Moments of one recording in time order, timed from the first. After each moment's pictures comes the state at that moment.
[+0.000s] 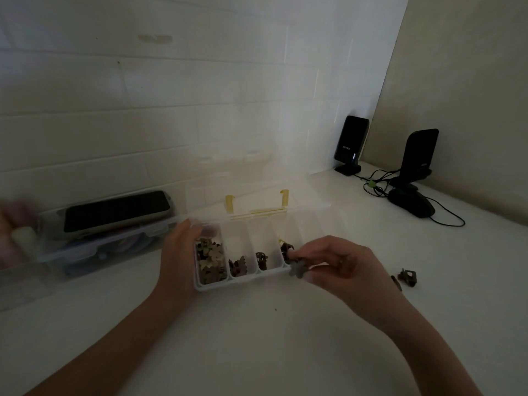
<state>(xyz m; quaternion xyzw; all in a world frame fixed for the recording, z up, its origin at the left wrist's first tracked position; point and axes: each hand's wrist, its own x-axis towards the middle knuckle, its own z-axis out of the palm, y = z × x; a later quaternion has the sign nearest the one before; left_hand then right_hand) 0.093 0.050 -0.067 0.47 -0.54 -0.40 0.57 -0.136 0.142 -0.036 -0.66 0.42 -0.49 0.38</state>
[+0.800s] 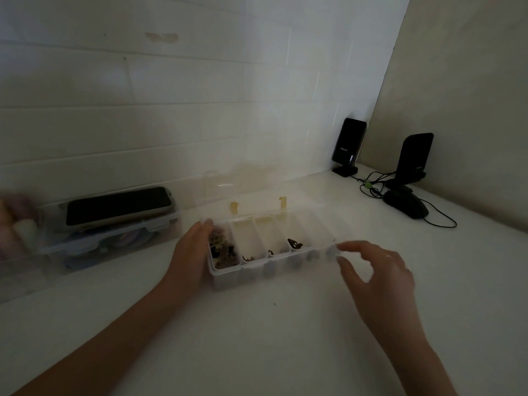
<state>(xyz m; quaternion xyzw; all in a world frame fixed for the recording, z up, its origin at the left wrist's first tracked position) 0.090 0.034 -0.085 0.48 -0.56 -0.40 0.55 -0.143 0.164 -0.054 -0.56 0.72 -0.41 -0.03</state>
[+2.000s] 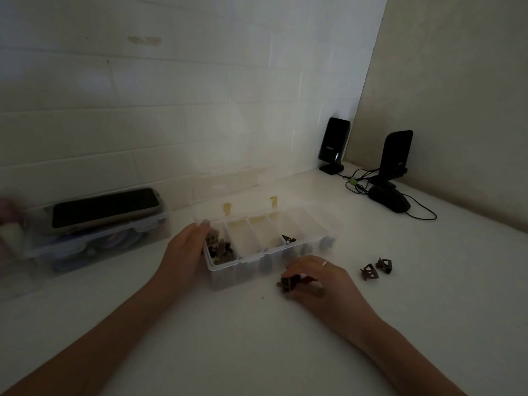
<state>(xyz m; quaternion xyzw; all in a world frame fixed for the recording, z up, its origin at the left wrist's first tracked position) 0.093 0.036 -0.087 0.46 -0.67 -0.33 0.48 -0.141 0.152 -0.083 -0.73 0.55 -0.38 0.16</state>
